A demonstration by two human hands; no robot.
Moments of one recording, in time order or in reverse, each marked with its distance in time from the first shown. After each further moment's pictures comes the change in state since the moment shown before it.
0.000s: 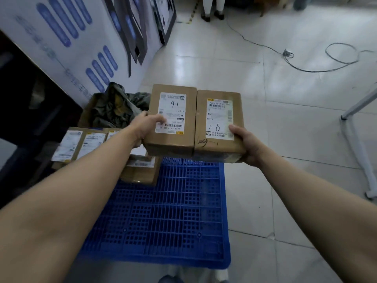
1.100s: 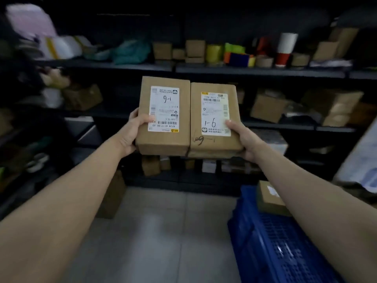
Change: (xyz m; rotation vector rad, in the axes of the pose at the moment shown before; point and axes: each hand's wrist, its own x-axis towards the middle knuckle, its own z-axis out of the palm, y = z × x) left_hand -0.760 -0.287 -0.274 -0.799 1.338 0.245; right_hand -0.460 0.122 0.553 -0.693 -1.357 -0.199
